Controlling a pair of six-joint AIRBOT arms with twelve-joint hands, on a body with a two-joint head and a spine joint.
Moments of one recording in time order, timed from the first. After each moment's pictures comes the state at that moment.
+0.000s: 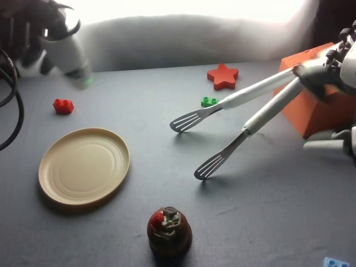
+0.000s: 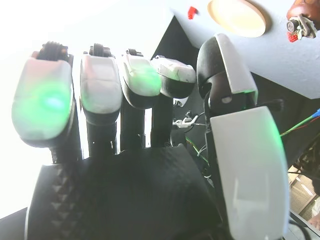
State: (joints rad) left arm -0.19 -1.22 1.36 0.72 1.08 0.48; right arm -0.28 -0.60 0.67 0.23 0.24 -1.59
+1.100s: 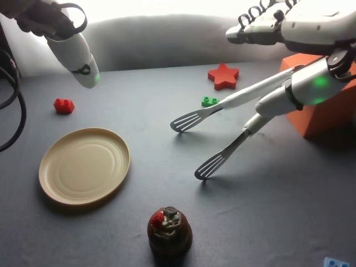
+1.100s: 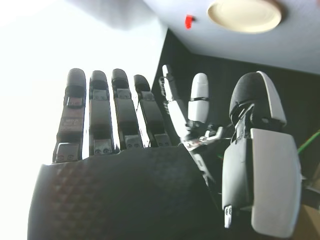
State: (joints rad) left arm -0.18 -1.23 1.37 0.72 1.08 0.49; right arm -0.05 -0.96 1.06 0.27 -0.16 -1.44
